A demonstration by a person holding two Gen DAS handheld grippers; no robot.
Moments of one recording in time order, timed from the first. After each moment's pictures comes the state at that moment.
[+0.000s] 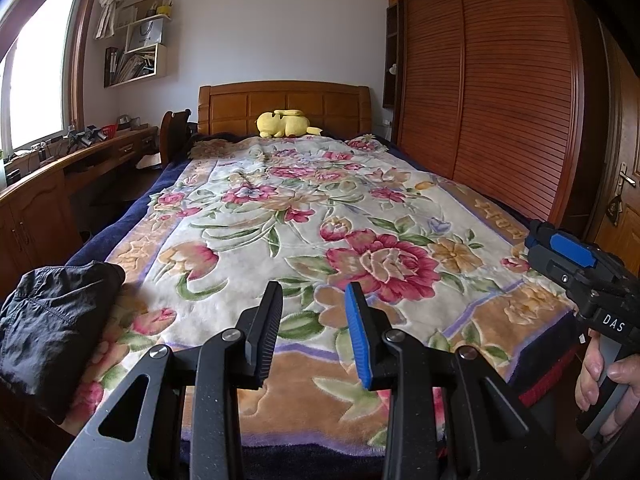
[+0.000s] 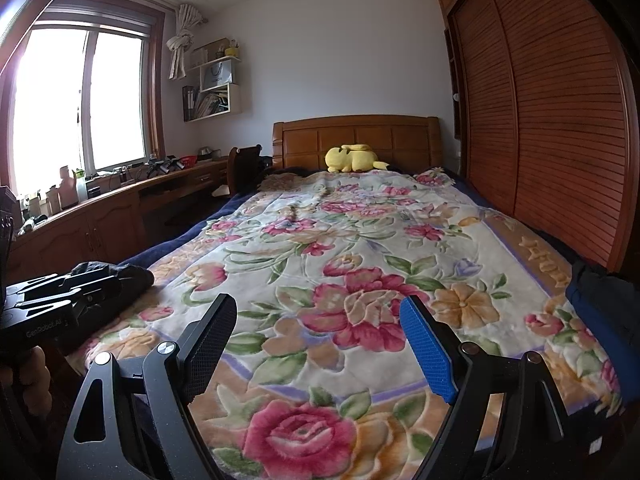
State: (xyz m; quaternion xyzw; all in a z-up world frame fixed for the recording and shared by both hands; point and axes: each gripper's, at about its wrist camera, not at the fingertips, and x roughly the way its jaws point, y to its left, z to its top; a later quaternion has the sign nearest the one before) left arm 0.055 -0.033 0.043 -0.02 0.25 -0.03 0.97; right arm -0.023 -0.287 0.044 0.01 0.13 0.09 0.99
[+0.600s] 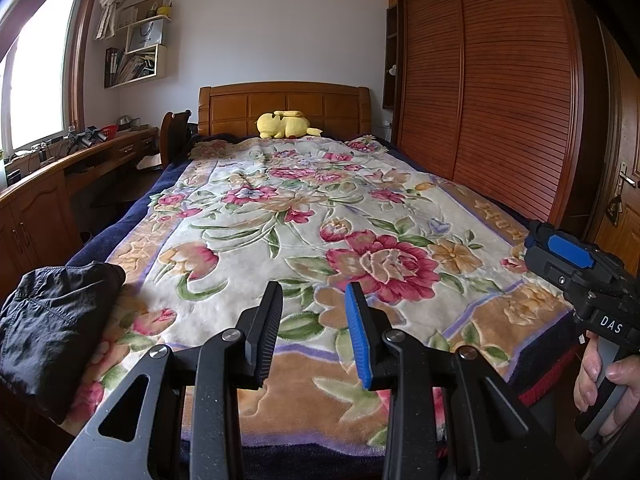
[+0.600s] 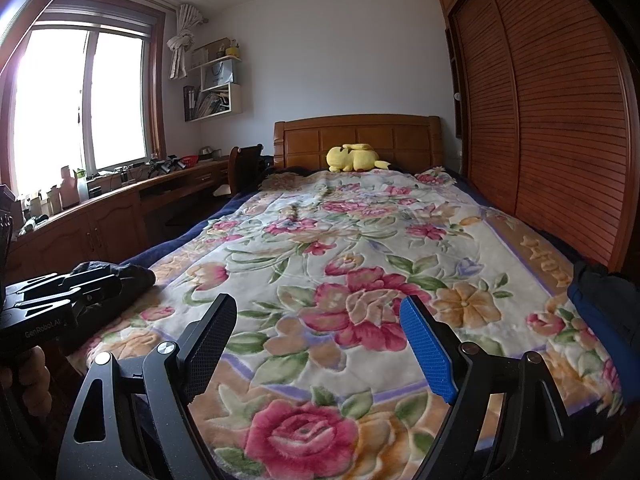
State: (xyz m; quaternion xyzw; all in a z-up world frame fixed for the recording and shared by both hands) left arm 0.054 -0.032 0.042 -0.02 0.25 -0.03 0.97; right arm -0.022 -0.289 0.043 0.01 0.13 0.10 0.99
